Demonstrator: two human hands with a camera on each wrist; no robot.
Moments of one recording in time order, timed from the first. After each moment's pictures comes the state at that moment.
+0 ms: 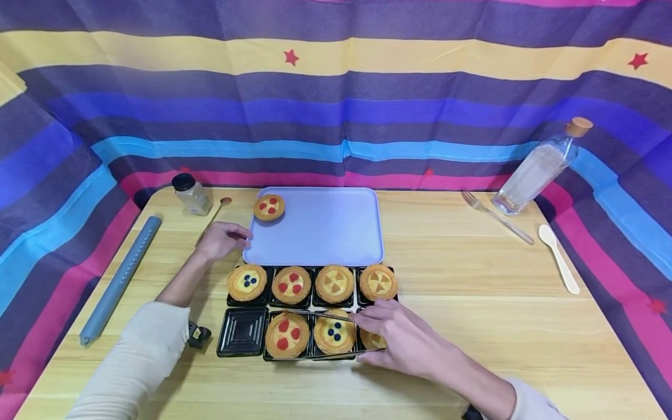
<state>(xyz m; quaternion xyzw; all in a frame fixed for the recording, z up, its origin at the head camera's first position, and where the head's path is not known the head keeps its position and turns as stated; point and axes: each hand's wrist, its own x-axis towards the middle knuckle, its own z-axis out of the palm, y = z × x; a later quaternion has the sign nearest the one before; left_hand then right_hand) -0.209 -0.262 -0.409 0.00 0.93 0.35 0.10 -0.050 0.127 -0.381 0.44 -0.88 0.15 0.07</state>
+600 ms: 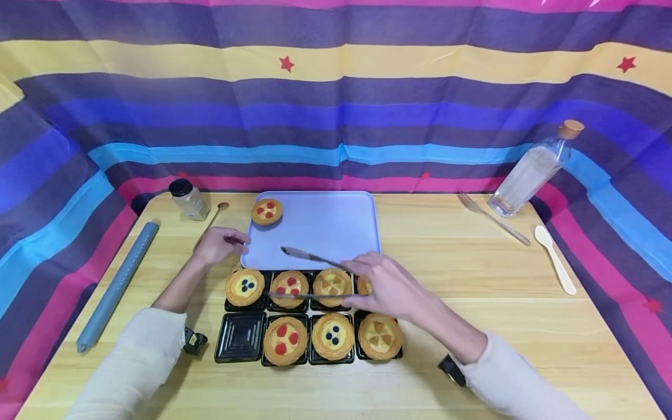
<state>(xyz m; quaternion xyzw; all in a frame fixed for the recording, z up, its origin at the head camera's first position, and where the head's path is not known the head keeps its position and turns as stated) -0.207 -0.262 -0.410 0.03 0.93 0.35 0.09 -0.113 0.111 -0.357 0.38 -0.89 0.22 0.07</state>
